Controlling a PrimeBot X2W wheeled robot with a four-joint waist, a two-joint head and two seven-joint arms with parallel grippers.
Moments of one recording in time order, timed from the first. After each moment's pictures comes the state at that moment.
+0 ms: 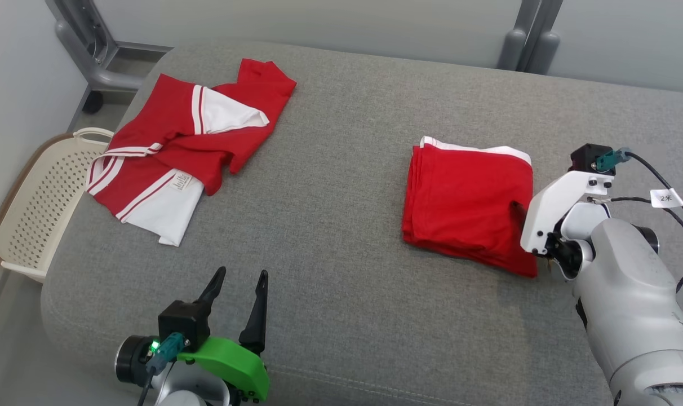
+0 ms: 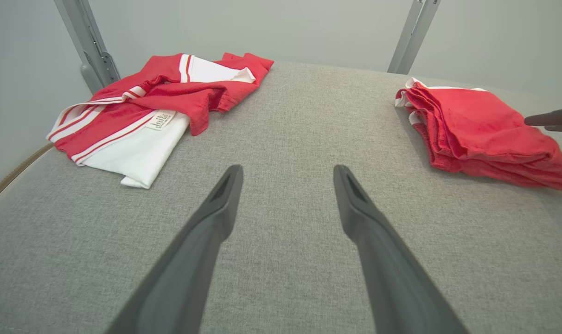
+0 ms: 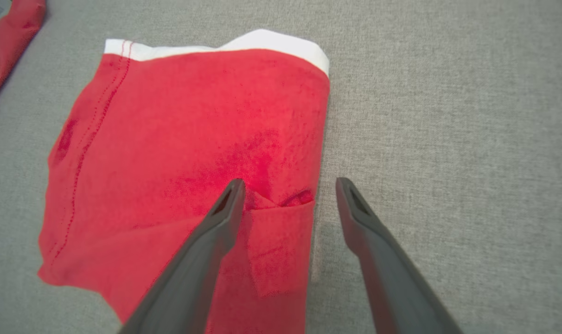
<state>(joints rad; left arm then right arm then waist) -0.13 0.20 -0.45 0.24 -0.42 0.10 -0.15 -0.77 -0.09 -0.14 1.03 0.16 0.13 0.34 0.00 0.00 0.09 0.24</state>
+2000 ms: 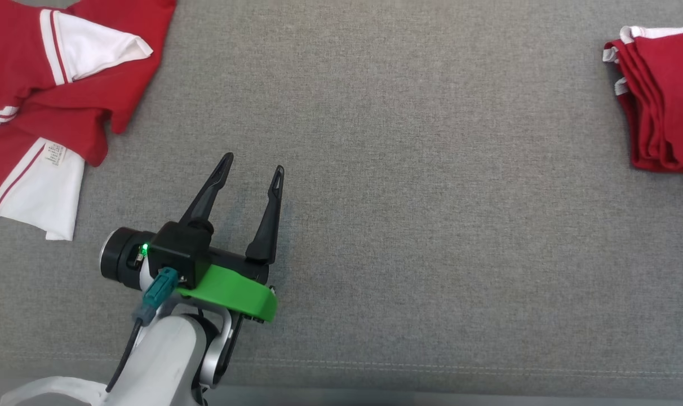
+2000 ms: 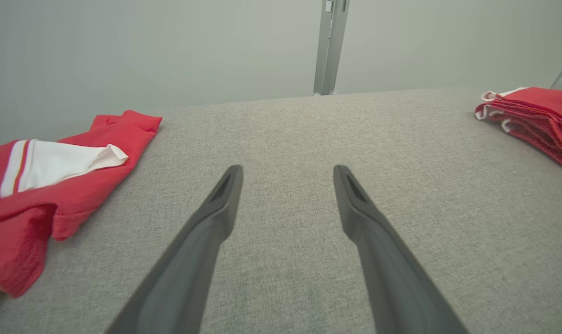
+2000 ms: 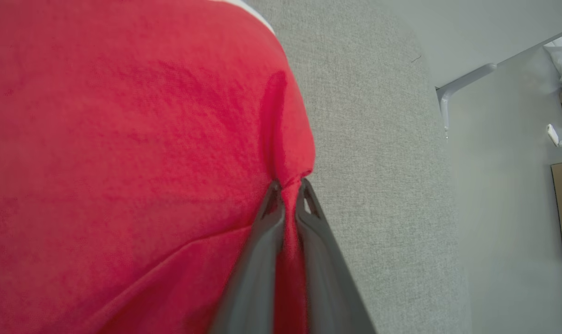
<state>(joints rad) -0.34 0.26 -0.50 0.03 -0.36 0.11 -0.14 -0.88 -0.52 -0.09 0.90 -0.07 0.13 0.32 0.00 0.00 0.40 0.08</state>
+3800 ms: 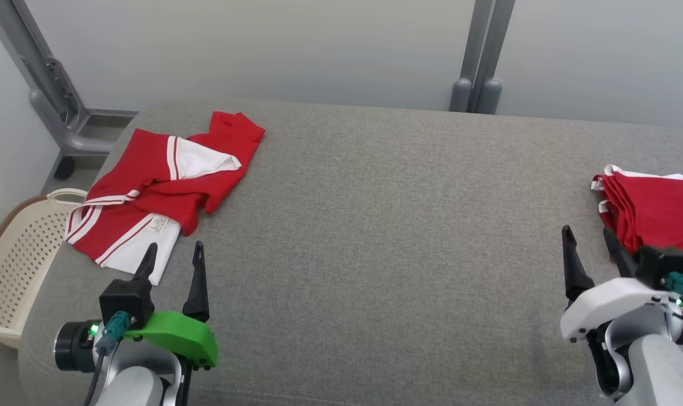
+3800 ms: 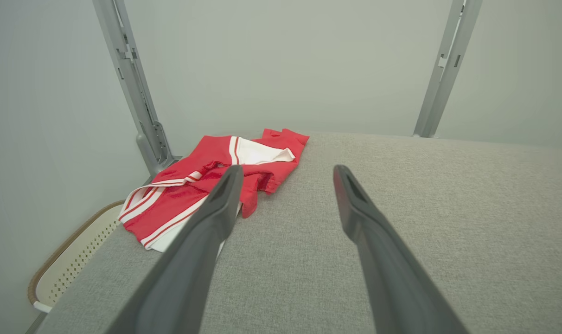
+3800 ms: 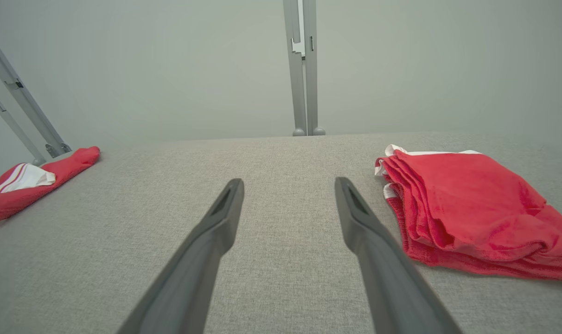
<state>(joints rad) -0.21 0.30 -0.42 0.27 -0.47 0.20 -0.17 -0.22 -0.11 -0.13 0.38 0.19 0.13 -0.10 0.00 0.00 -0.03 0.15</state>
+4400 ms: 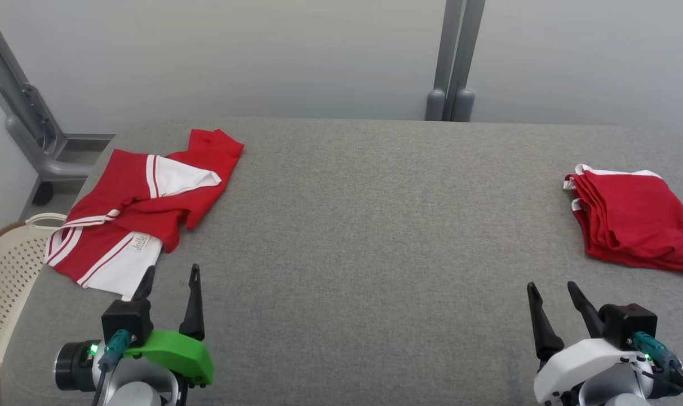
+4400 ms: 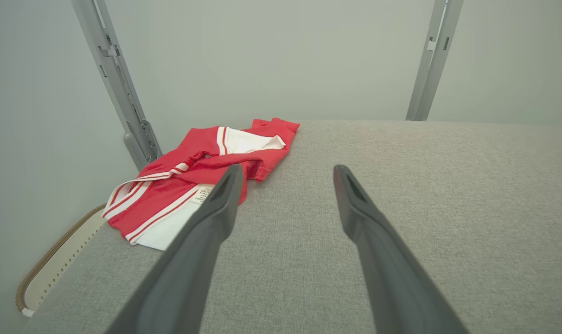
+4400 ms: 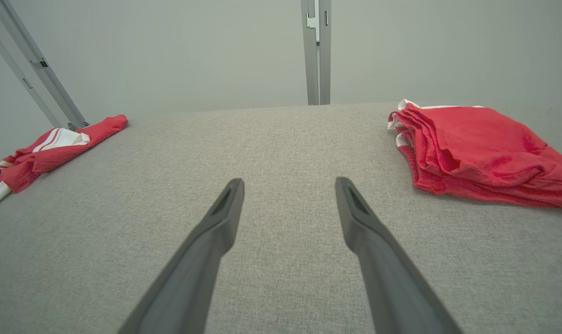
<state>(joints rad) -0.20 0.27 -0.39 0.43 -0.44 0.14 -0.26 0.00 -0.05 -0.04 0.23 0.17 0.13 -0.12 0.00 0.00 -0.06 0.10</state>
